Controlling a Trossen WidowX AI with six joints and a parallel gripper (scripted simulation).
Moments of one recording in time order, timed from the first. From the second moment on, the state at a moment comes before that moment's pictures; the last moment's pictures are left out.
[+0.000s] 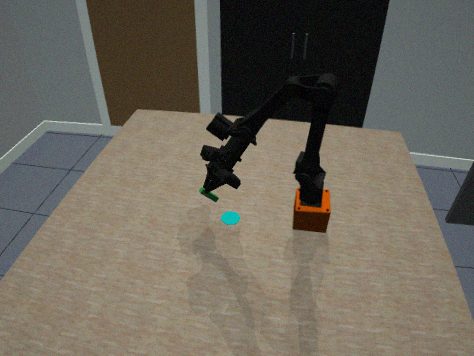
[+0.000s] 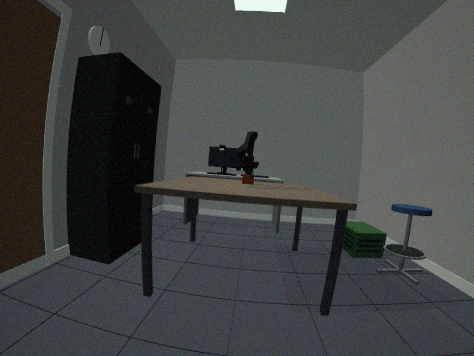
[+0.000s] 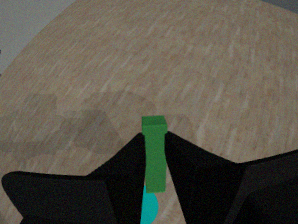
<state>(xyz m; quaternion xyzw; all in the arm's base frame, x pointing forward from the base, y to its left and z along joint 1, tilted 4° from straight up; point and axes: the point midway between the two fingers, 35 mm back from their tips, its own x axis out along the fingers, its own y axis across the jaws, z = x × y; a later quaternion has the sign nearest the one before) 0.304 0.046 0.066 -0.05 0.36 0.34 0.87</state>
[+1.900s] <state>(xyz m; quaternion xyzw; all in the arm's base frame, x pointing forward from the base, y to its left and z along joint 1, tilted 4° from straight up) 0.293 0.028 0.073 0.00 0.21 0.36 0.91</state>
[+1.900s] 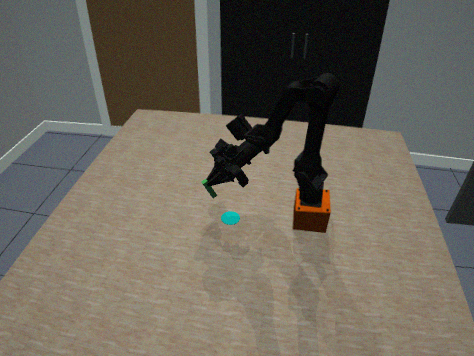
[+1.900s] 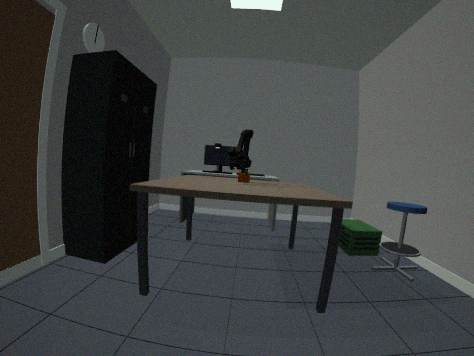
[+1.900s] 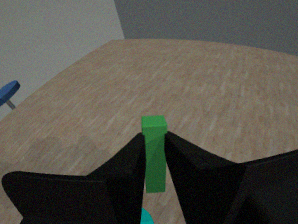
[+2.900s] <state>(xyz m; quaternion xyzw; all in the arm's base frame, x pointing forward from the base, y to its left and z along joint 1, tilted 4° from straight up) 0.273 0.022 0.082 0.01 0.13 0.38 0.92</state>
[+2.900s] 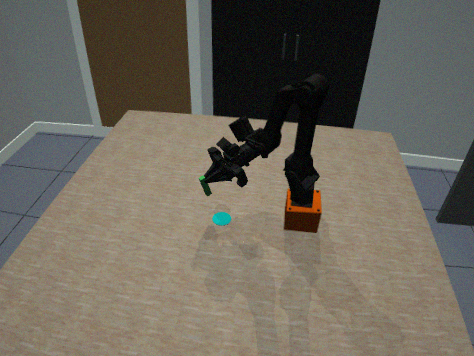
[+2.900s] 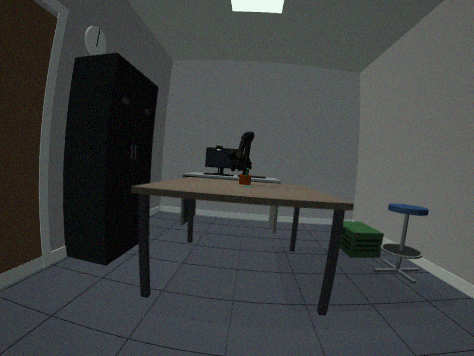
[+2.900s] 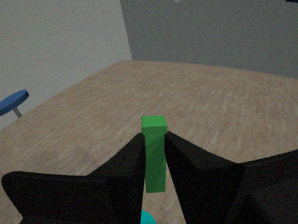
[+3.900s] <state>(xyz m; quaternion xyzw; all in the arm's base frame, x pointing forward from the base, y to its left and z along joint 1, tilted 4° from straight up) 0.244 0.021 0.091 0.00 0.05 0.40 0.91</state>
